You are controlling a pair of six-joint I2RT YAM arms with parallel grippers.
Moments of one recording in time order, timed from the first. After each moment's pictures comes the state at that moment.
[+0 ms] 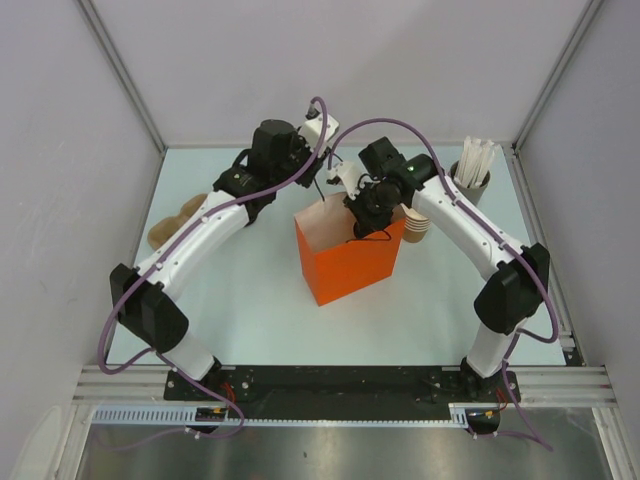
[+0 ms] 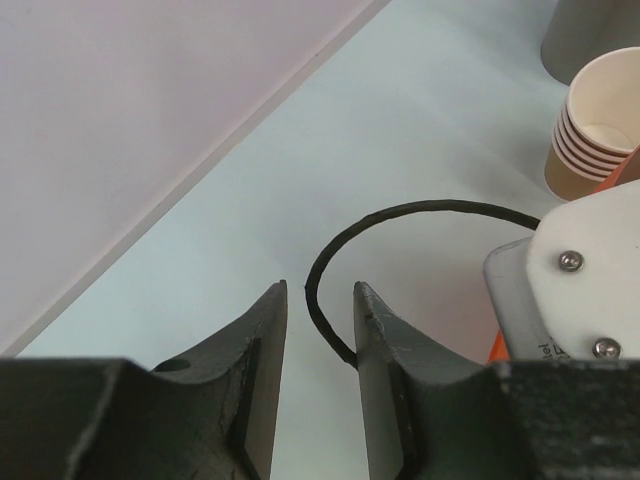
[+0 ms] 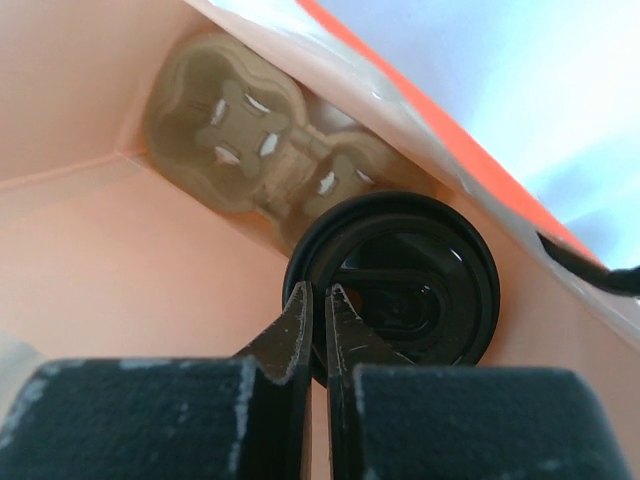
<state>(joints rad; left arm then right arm) -0.57 1.60 1.60 -0.37 0.03 0.29 0.60 1.76 1.77 -1.08 -0.26 -0.36</state>
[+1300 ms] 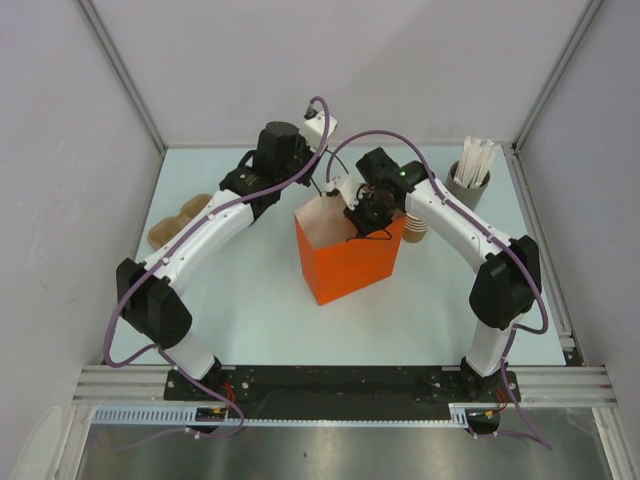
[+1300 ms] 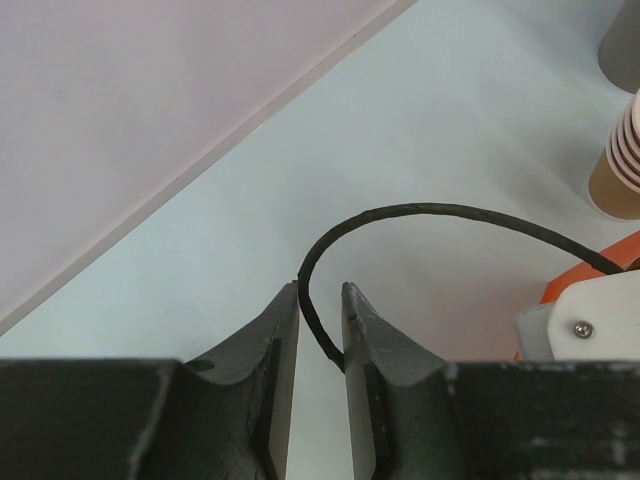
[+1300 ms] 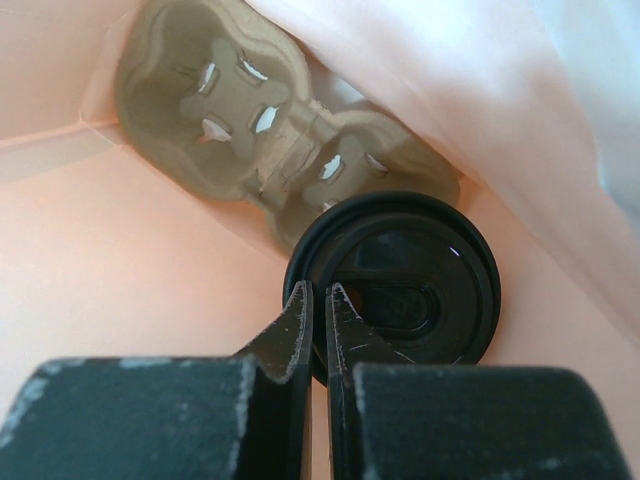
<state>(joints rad) -0.57 1.63 1.58 -0.34 -0.08 0.26 0.59 1.81 1.70 -1.06 -0.28 -0.41</state>
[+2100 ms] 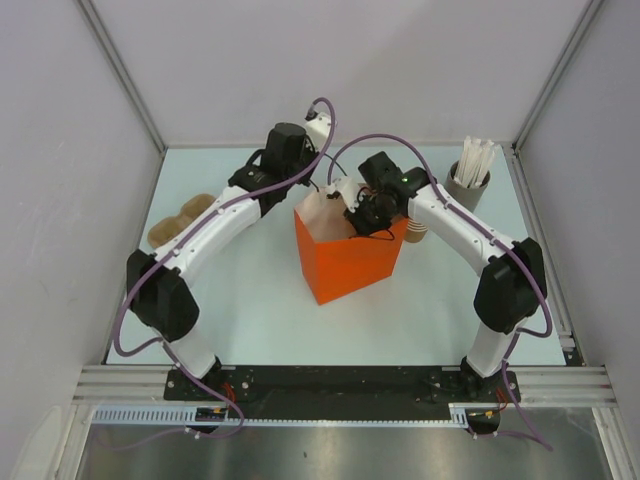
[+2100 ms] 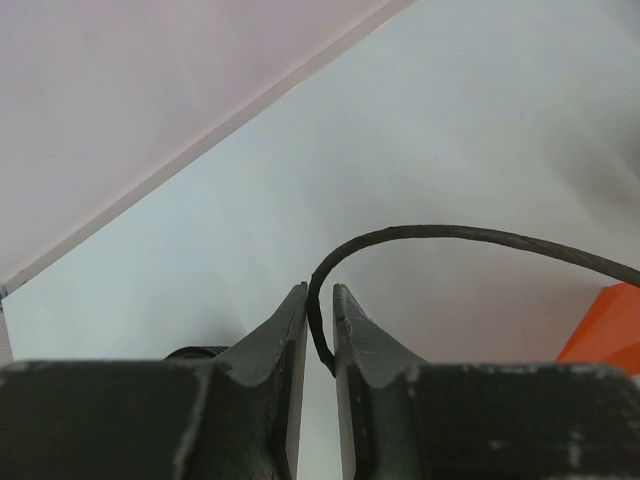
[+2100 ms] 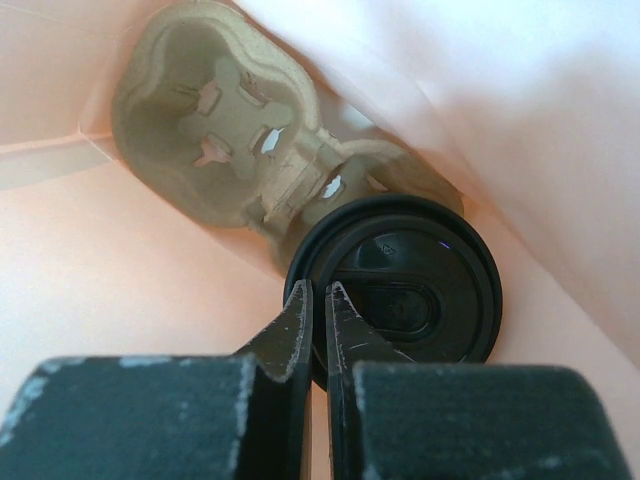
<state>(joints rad) -0.57 1.68 1.60 -0.36 -0.19 0.24 0.59 1.77 1.61 -0.96 -0.30 -0.42</state>
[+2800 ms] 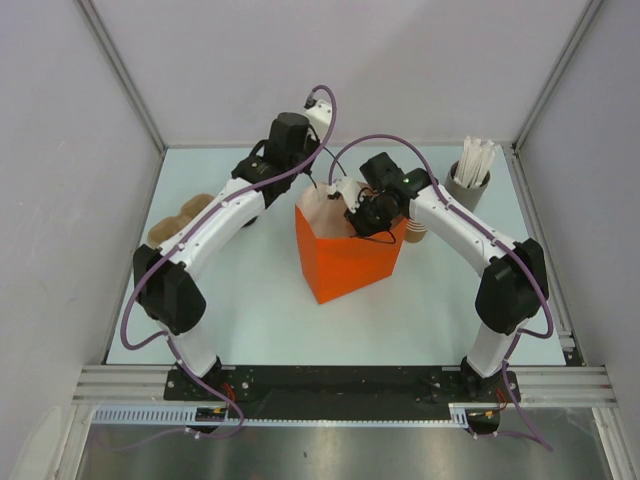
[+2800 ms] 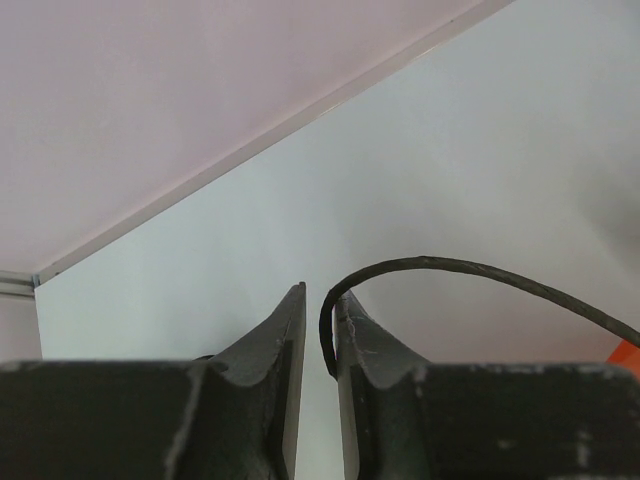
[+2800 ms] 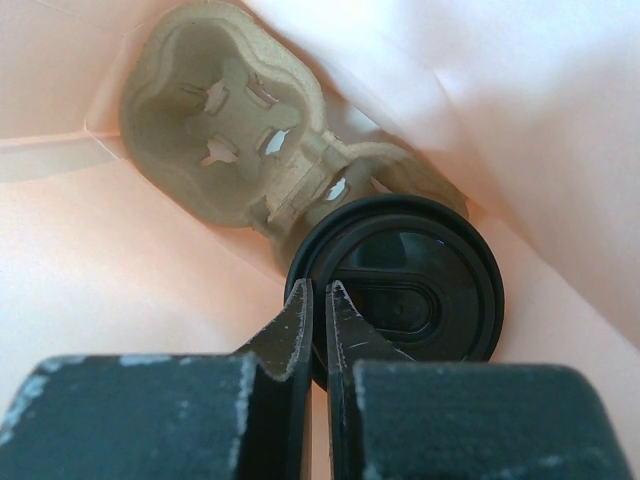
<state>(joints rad) -0.57 1.74 1.71 -0.38 -0.29 0.22 0.58 1.76 1.59 -0.94 -0.32 -0.43</state>
